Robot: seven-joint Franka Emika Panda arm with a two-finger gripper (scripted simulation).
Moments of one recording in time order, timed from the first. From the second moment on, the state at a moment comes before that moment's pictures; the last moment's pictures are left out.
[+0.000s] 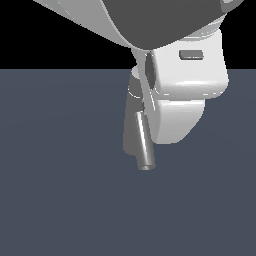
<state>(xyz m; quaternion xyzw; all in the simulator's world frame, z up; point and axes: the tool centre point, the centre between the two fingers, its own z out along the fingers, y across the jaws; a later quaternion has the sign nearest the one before) -0.146 -0.040 0.222 -0.71 0.64 -0.20 0.22</state>
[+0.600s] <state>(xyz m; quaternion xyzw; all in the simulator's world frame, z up) -0.137 -0.057 0.226 -0.72 0.63 -0.19 0.22</state>
